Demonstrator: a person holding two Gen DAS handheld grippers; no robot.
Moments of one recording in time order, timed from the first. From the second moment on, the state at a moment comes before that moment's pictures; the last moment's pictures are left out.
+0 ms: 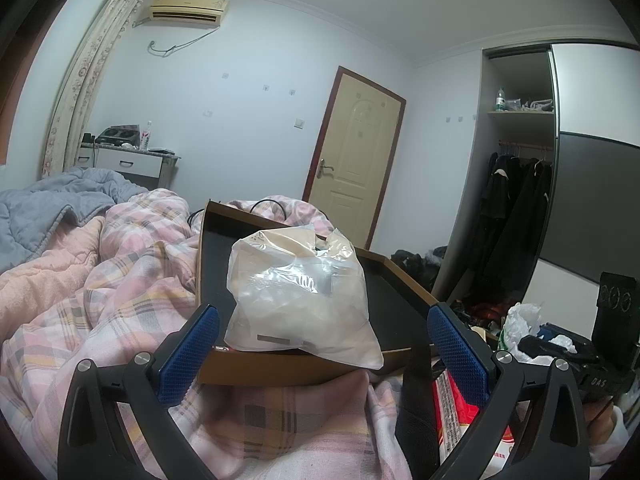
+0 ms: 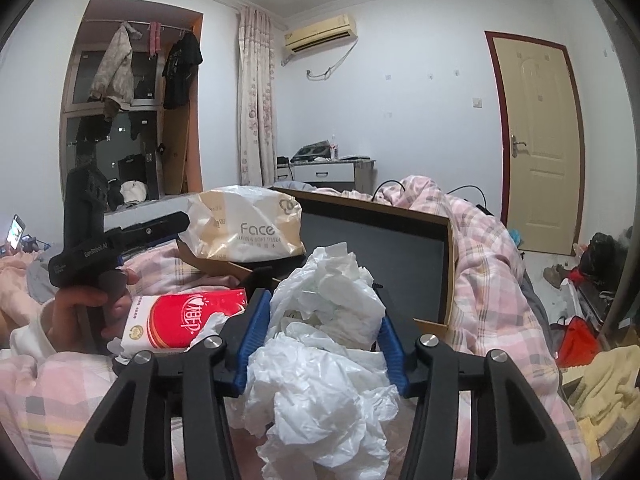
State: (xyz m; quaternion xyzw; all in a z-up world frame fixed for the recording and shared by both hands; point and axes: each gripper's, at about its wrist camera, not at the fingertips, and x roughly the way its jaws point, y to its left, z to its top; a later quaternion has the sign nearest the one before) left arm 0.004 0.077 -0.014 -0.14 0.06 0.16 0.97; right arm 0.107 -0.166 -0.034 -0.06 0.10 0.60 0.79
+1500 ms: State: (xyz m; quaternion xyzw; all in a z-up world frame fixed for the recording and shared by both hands) left arm 0.004 0.077 -0.014 -0.14 0.06 0.16 0.97; right arm 0.150 -0.117 -0.011 0.06 0.16 0.53 0.83
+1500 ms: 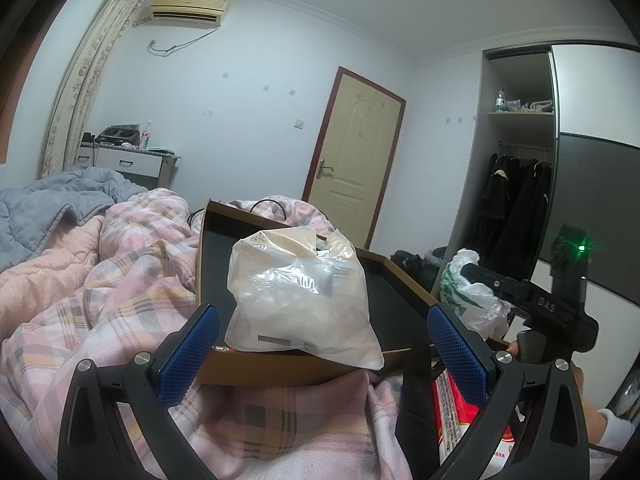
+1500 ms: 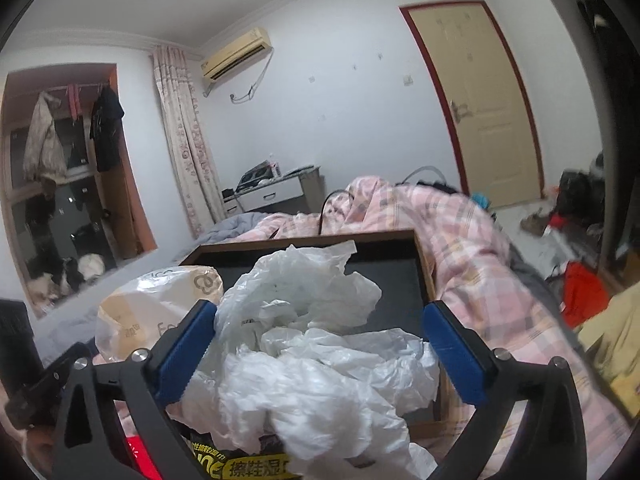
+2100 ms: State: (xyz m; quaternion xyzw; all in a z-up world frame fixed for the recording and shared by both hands) left arm 0.005 0.077 -0.014 -0.14 0.06 0.16 0.98; right arm 0.151 -0.131 -0.009 0.06 0.12 0.49 0.86
